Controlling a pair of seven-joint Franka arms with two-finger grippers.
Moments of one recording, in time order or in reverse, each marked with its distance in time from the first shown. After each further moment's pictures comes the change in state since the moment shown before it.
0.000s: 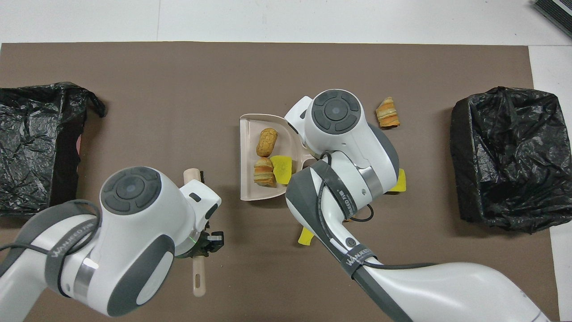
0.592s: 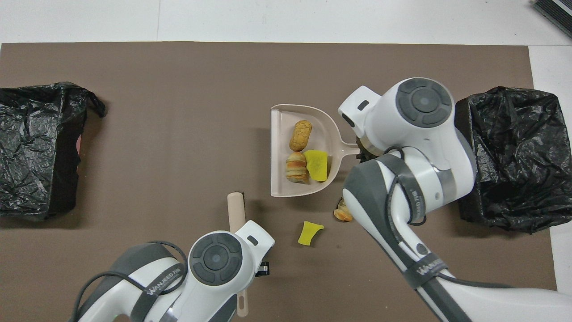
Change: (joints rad) left arm -0.180 0.057 -0.005 -0.133 -0.046 0.241 -0.110; right arm -0.261 -0.148 -0.007 -0.096 0.070 0.000 -0.317
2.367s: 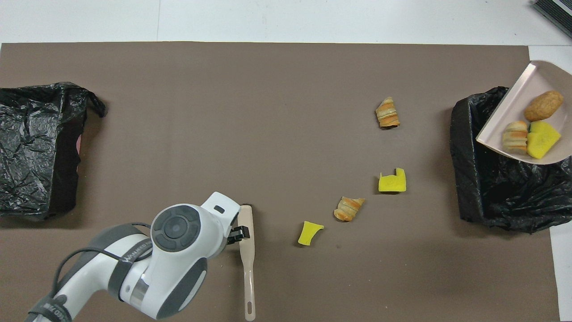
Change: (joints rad) left arm 0.499 -0.002 0.044 0.104 0.110 -0.020 0.297; right arm -0.618 -0.077 -0.020 0.016 -0.184 -0.132 0.297
